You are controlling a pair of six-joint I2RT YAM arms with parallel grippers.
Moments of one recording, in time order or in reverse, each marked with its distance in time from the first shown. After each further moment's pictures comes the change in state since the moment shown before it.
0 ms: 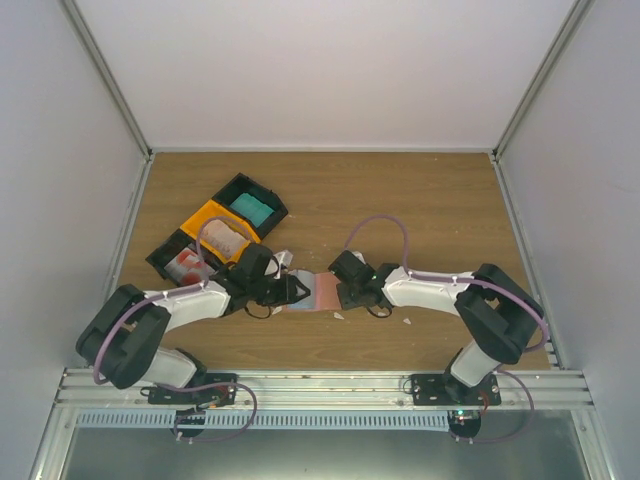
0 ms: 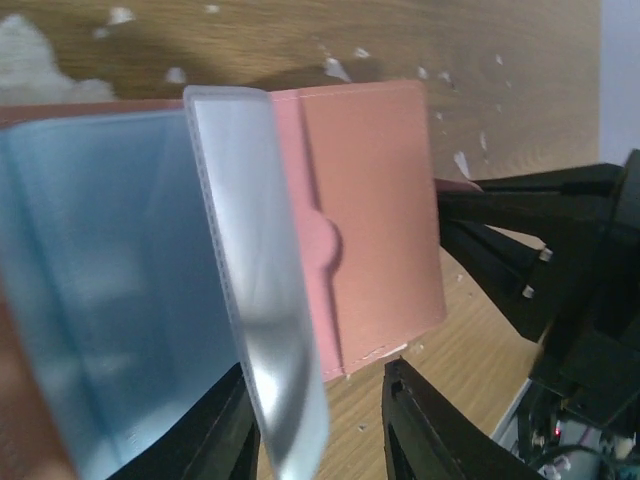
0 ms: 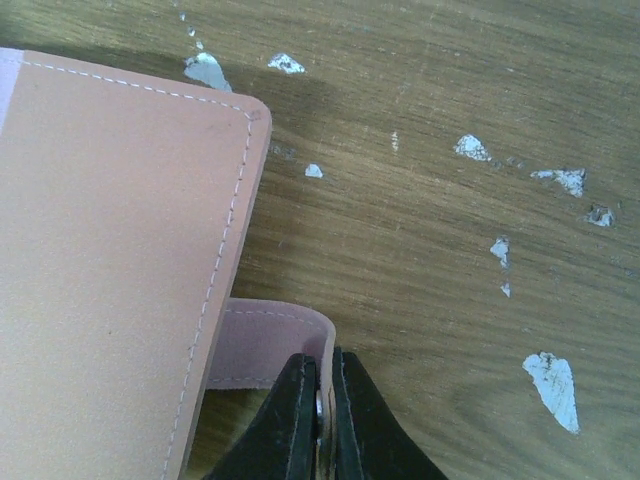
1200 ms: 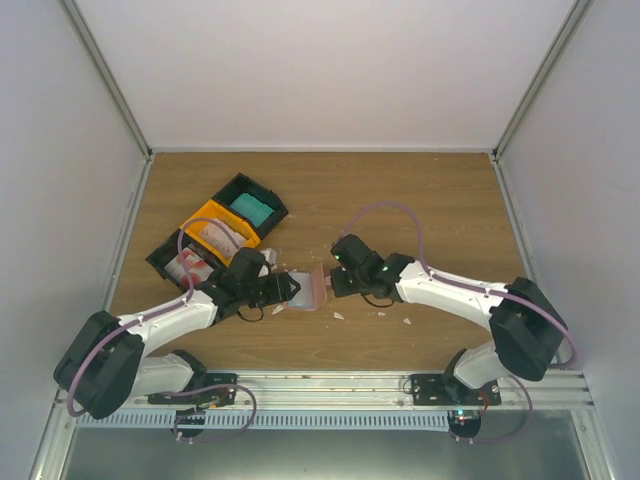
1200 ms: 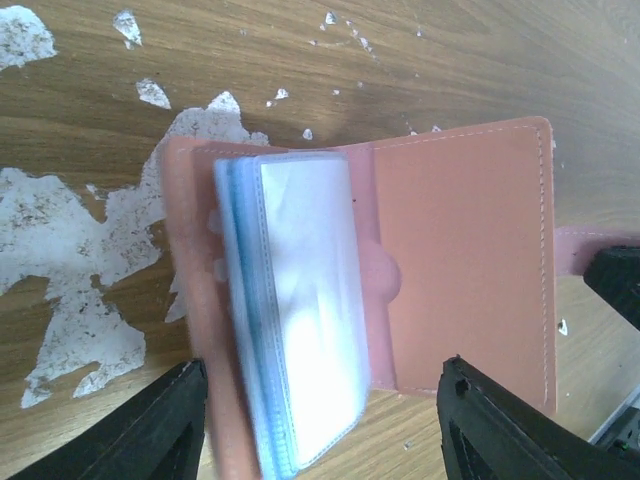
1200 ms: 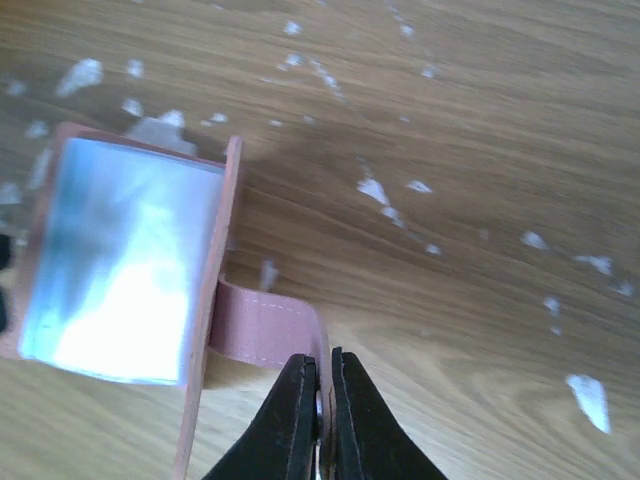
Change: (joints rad) left arm -0.009 -0.168 -0.026 -0.119 -0.197 -0.064; right arm 0.000 -0.143 0.104 -0.039 -0.137 -0.004
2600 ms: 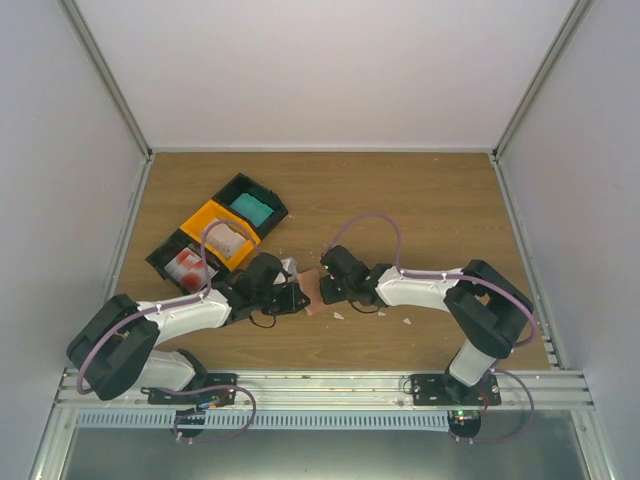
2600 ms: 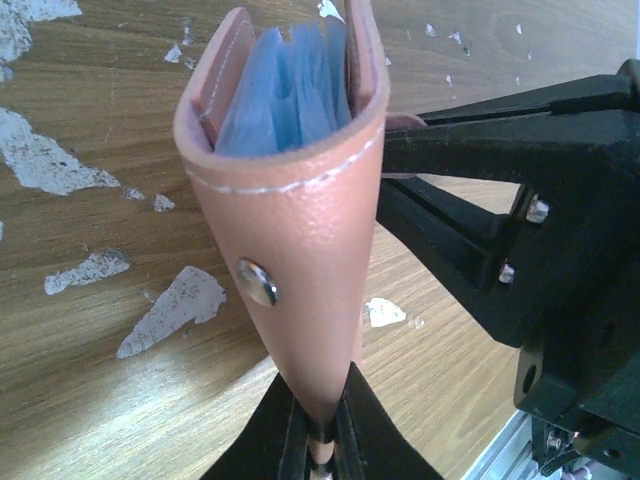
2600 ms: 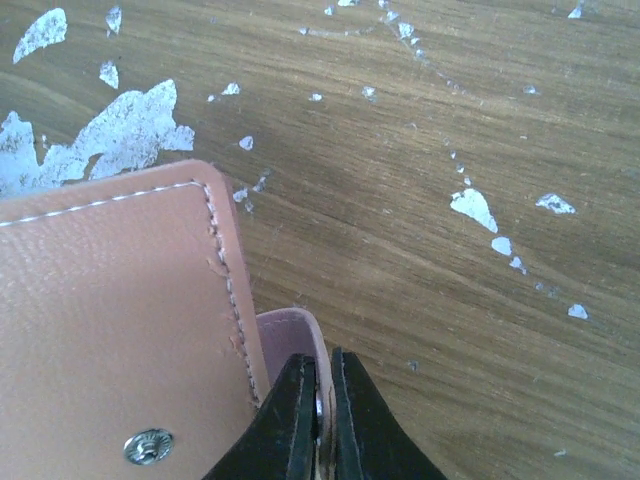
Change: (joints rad) left arm -0.122 0.106 0.024 0.071 0.082 -0.023; right arm 0.017 0.198 -0.083 0.279 -0.023 0.014
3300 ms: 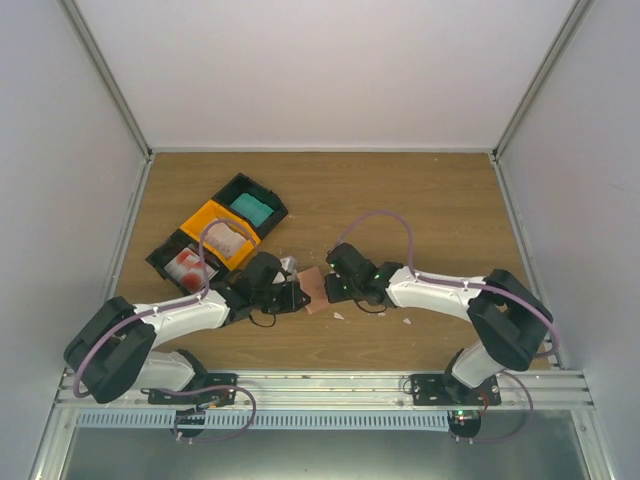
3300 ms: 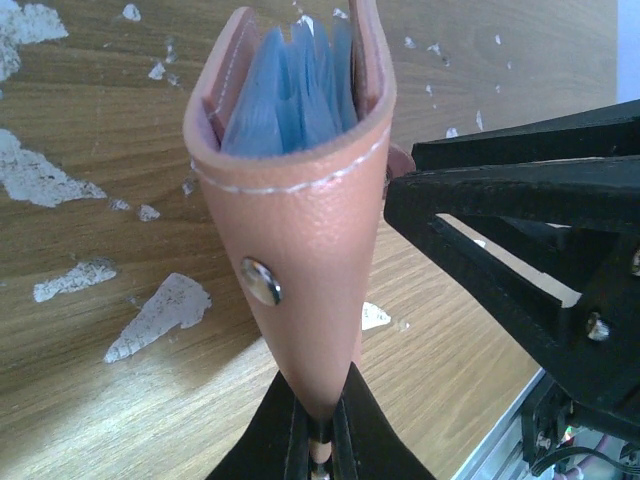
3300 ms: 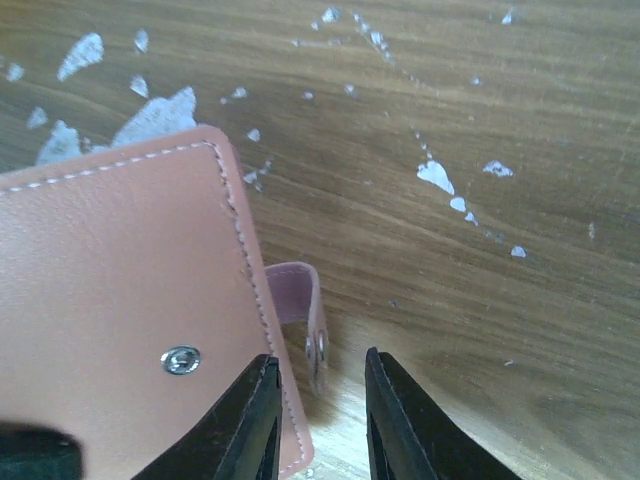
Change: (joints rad) left arm 0.000 -0.023 0.000 0.006 -0.003 0.000; right arm 0.000 -0.126 0.000 -0.109 0.002 0.049
